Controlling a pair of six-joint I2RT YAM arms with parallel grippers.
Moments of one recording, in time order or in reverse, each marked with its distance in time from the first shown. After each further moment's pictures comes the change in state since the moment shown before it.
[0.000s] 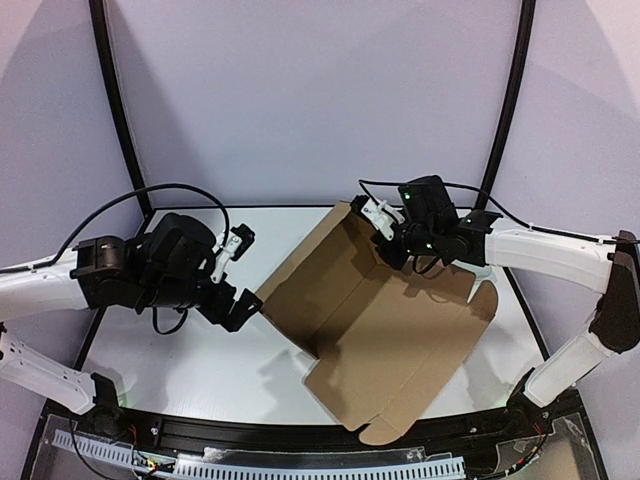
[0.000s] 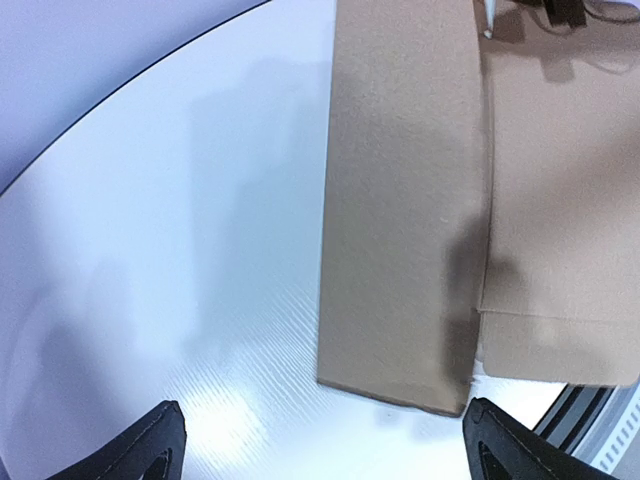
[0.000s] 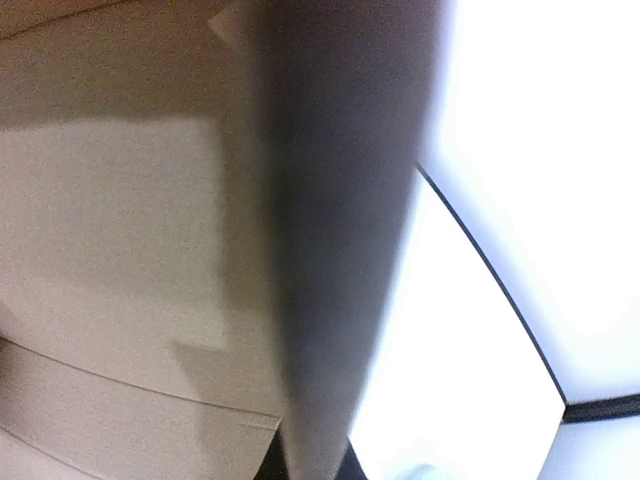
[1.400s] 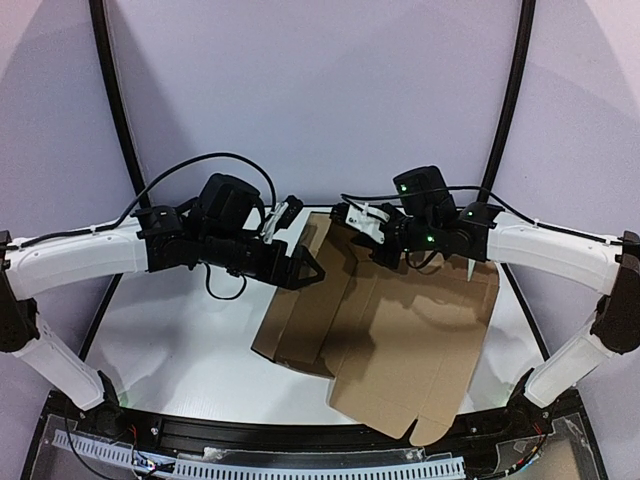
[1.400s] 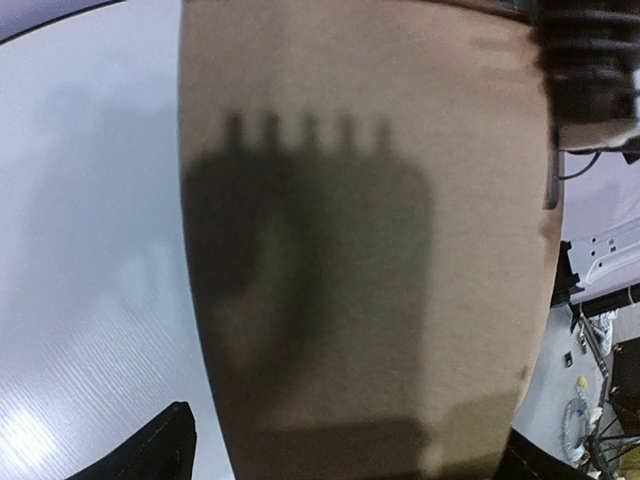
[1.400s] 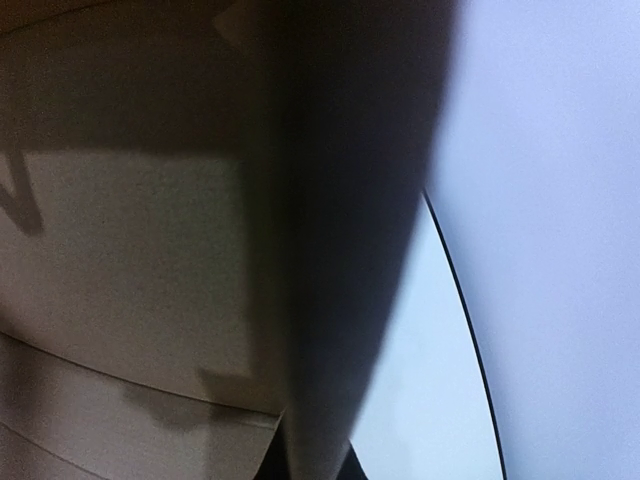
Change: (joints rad) left arm 0.140 0.325 0.232 0.238 0.537 -0.211; right arm 0.054 -0.007 0.074 -0.044 -0.188 -0.270
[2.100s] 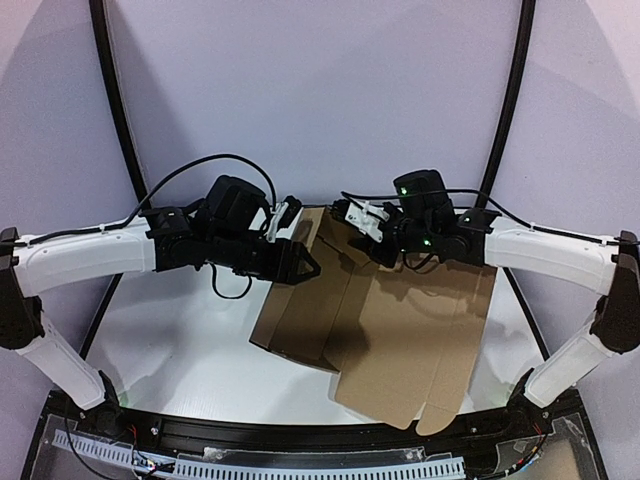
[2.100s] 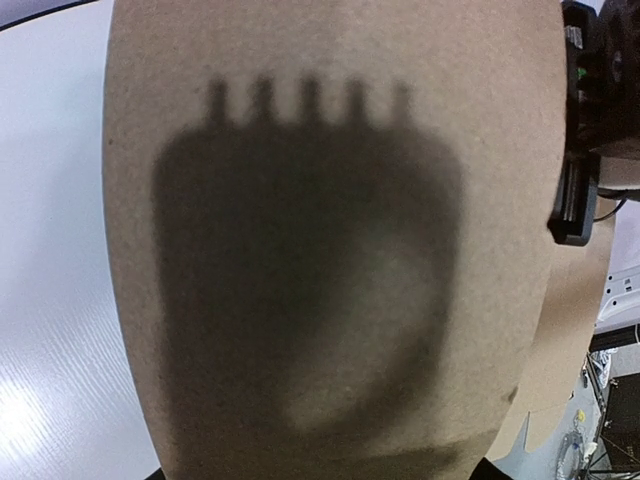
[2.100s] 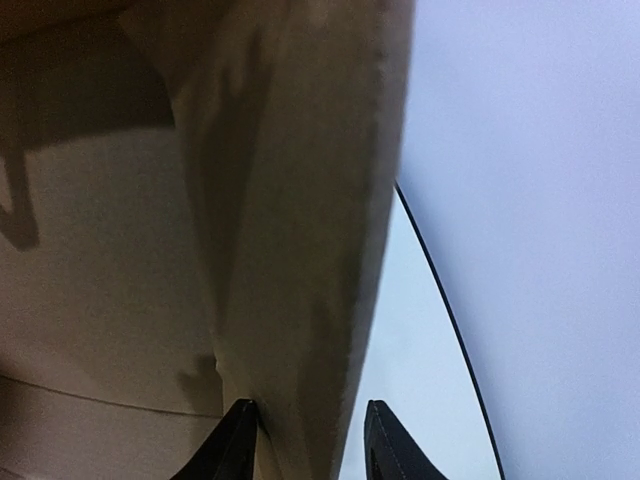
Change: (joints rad) left arm 0.003 0.034 0.009 0.016 -0.057 -0.070; right arm 0.001 0.005 -0.039 0.098 0.065 0.030
